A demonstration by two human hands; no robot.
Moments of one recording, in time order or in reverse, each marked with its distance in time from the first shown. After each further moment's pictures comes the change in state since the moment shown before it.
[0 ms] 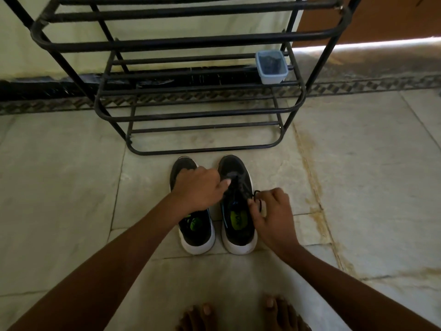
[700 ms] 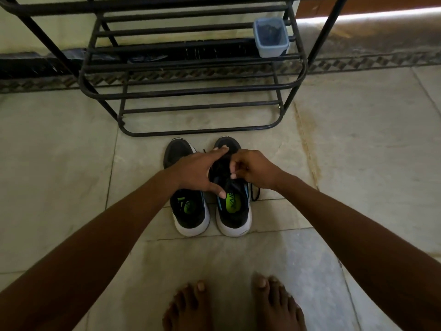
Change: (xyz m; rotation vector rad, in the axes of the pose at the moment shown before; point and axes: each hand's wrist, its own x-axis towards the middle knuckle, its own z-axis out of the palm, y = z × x) left_hand 0.045 -0.039 0.040 0.034 -0.253 0.189; right_hand 0.105 -0.004 -0.001 0.134 -0.660 -0.317
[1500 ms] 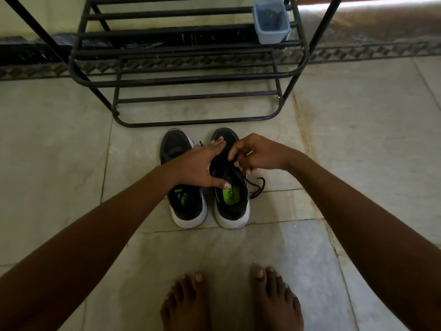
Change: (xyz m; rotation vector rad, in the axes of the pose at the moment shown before) left_hand 0.002 0.003 0.010 -0.057 0.043 0.110; right_hand 0.000 -0.006 -0.034 0.240 -0.233 0.172
